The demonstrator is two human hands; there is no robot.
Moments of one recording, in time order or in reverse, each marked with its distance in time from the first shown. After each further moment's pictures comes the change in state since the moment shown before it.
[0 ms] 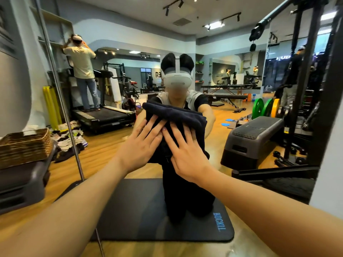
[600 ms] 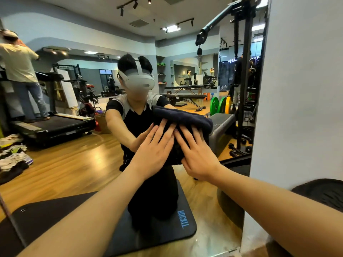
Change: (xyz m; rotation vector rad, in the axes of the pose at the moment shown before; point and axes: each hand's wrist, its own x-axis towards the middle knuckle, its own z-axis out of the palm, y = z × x) left_hand 0.131 0.147 0.022 -0.150 0.103 0.024; right_hand -0.104 0.150 -0.038 -0.057 -0.130 0.139
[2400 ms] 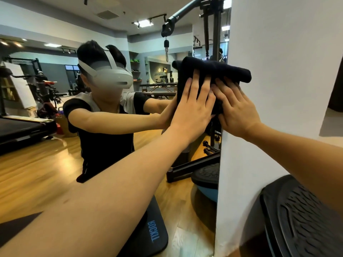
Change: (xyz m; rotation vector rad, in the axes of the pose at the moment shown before) left_hand 0.232 0.126 0.030 -0.091 0.166 -0.077; right_hand -0.025 0.253 -0.054 -0.324 0.317 0.022
